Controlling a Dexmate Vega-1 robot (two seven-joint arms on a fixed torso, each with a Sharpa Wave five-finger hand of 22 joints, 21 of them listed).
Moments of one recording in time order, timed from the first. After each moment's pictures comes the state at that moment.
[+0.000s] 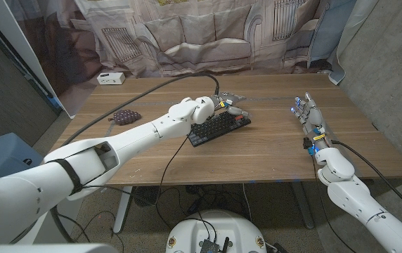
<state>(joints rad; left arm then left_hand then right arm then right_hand) 0.28 0.41 1.09 -1.42 0.72 0.18 -0.20 0.09 -0.04 0.21 -0.02 0.22 -0.06 -0.04 0.17 0.18 0.05 0.04 0.21 0.21 -0.02 0.08 0.19 0.18 -0.10 0.18 0.20 0.18 -1.18 -0.60 -0.18 -1.55 0.67 0.41 -0.12 0.22 0.03 0.18 -0.12 0.19 0.29 0.03 0.20 0.19 0.16 0.10 0.20 0.19 0.04 0.05 0.21 0.22 0.25 -0.01 0.20 0.17</state>
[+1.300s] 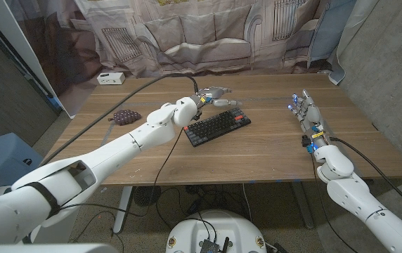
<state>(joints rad) 0.47 0.55 0.88 -1.65 0.56 0.23 -0.11 0.10 -0.04 0.20 -0.03 0.22 0.08 0.00 0.22 0.18 0.08 0.05 0.23 0.21 0.01 0.08 0.20 0.18 -0.08 0.18 0.20 0.18 -1.16 -0.61 -0.19 -1.55 0.66 0.41 -0.10 0.22 0.03 0.18 -0.12 0.19 0.29 0.03 0.20 0.19 0.17 0.09 0.20 0.19 0.04 0.05 0.21 0.21 0.26 -0.02 0.20 0.17</state>
